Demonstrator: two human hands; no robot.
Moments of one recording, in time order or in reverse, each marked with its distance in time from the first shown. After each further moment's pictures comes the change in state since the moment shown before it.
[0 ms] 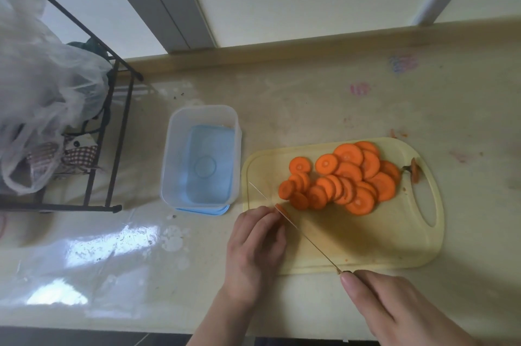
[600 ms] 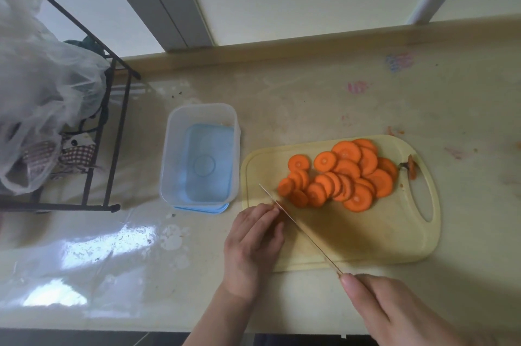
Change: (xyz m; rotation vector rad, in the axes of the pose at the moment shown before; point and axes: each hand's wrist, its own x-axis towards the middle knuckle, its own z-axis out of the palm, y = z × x) left_hand 0.000 -0.006 0.001 0.067 0.025 0.009; right_hand 0.000 -0.002 0.008 0.034 -0.117 0.070
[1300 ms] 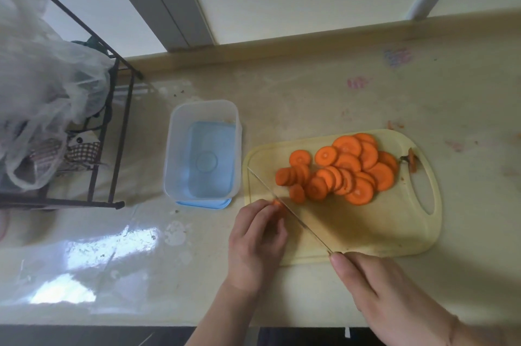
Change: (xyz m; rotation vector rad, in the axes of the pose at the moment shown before) left_hand -0.005 0.004 -0.001 -0.062 -0.003 -0.068; right_hand 0.006 -0.001 0.008 0.062 0.187 -0.182
